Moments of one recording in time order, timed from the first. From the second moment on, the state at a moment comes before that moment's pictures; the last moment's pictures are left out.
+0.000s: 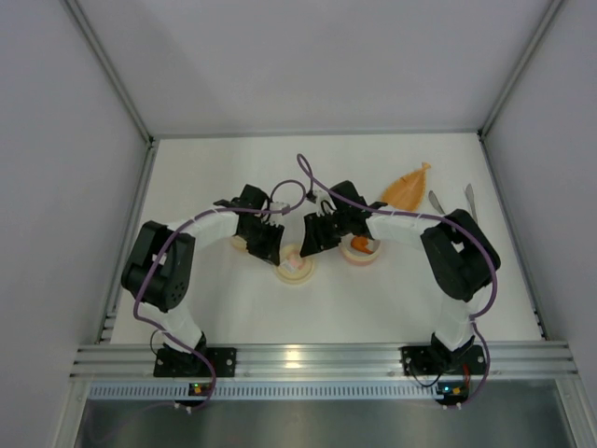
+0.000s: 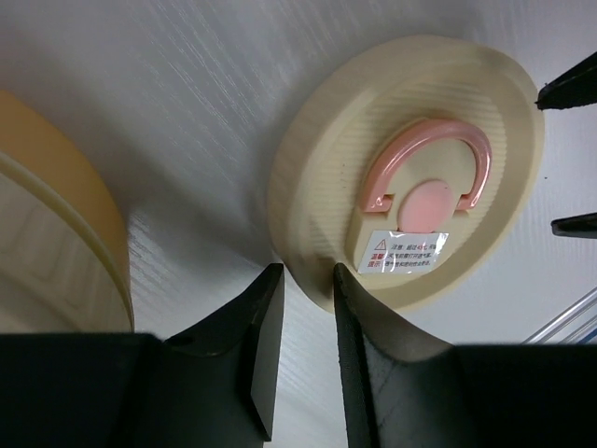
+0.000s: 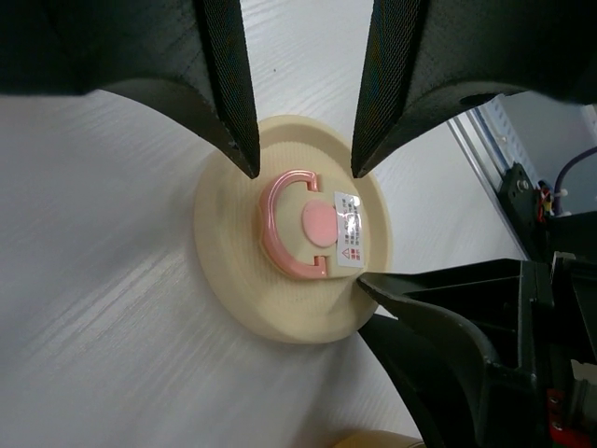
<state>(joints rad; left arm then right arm) -0.41 1.74 1.05 -0.55 0.41 0.00 0.63 1.84 1.12 -0.17 -0.59 0.31</state>
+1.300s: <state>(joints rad) -0.41 1.84 1.15 -0.61 0.40 -0.06 0.63 1.94 1.16 -0.12 -0.73 0.40</state>
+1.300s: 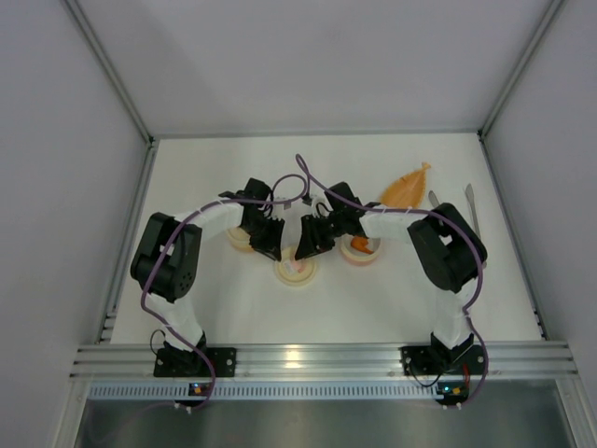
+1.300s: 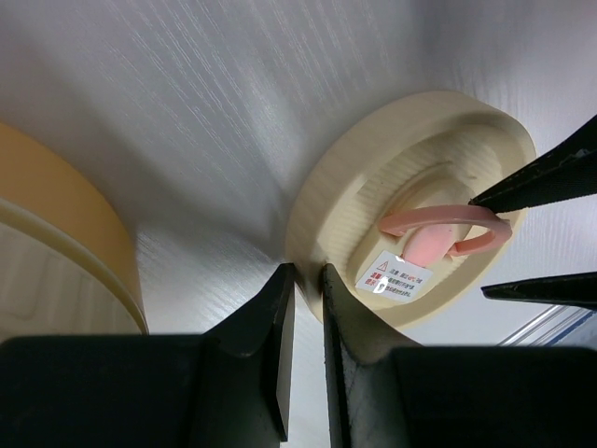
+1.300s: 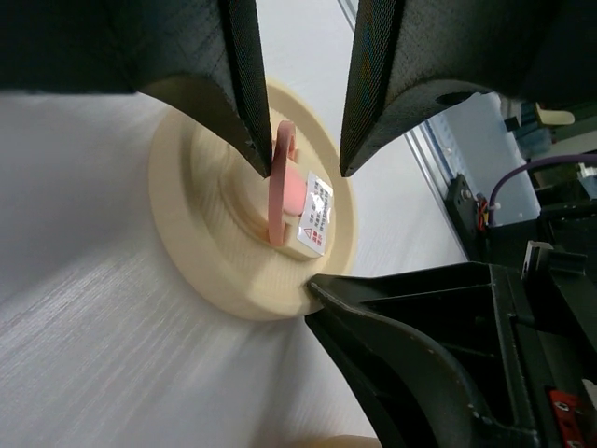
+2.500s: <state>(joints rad) -0.41 1.84 1.16 -0.62 0.41 -0.08 0.67 1.93 1.15 -0.12 -0.63 0.37</state>
